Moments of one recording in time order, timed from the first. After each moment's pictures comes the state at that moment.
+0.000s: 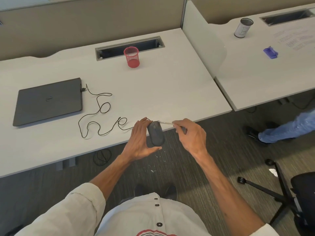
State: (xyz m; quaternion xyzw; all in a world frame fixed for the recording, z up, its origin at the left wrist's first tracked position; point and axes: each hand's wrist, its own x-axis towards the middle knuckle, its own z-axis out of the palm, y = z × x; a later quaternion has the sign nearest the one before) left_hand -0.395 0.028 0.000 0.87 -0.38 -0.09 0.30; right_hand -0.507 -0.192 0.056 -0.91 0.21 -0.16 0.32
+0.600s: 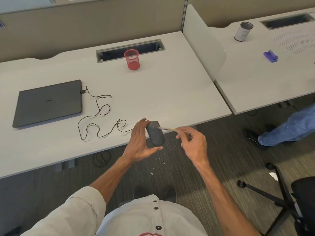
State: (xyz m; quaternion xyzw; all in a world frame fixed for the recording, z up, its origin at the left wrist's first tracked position) left_hand -0.395 0.019 0.001 0.87 -0.33 -0.09 0.34; right_hand -0.524 -0.196 0.041 -0.83 0.27 -0.14 0.46
